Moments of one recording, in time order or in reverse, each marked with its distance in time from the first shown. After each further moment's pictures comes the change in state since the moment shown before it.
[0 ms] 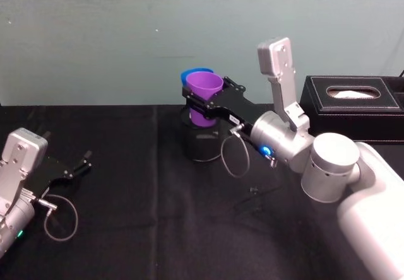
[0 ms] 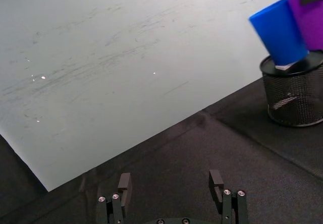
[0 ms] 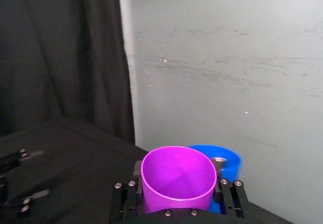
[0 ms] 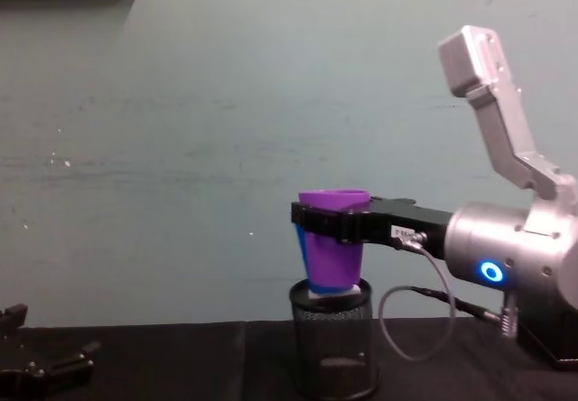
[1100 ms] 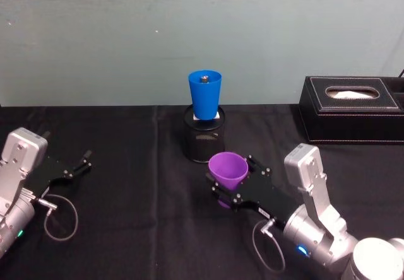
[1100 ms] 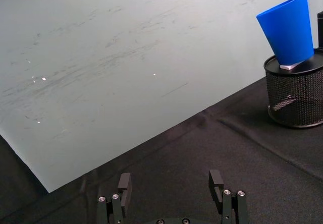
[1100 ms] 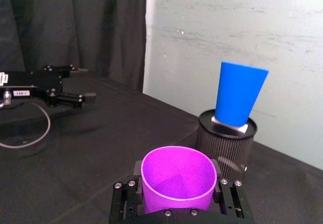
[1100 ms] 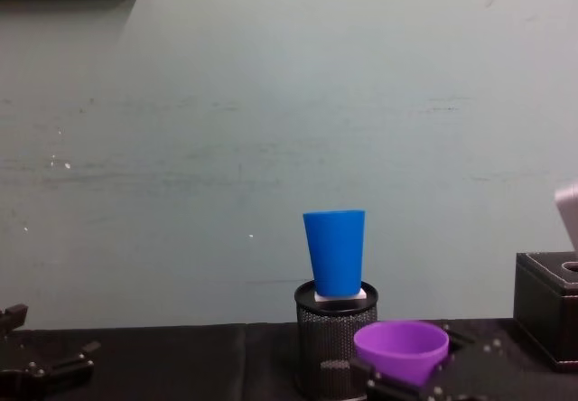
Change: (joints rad) left arm 0.000 0.000 0.000 0.000 0.000 0.000 0.000; right arm -0.387 0.178 0.007 -0.278 -0.107 -0.179 -0.022
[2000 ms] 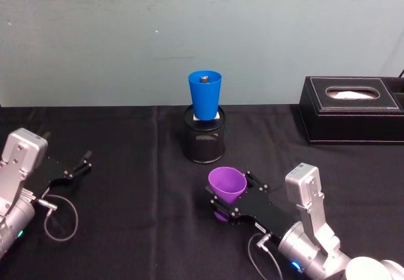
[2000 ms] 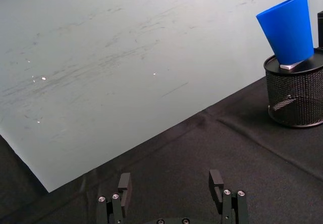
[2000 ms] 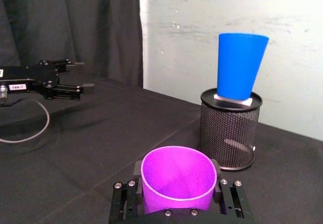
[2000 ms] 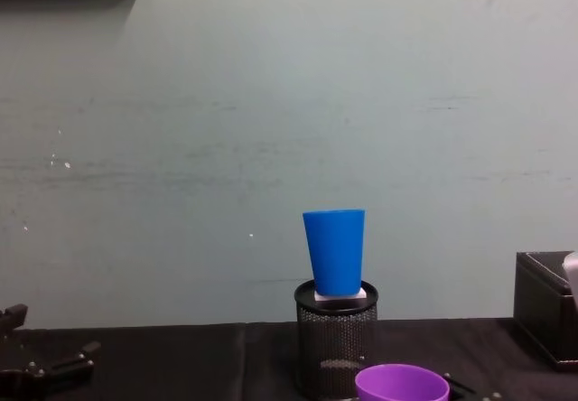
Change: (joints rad) left arm 0.000 0.000 0.000 0.000 0.000 0.000 0.000; right arm -0.020 -0.079 0.037 0.135 0.006 -0.104 0.040
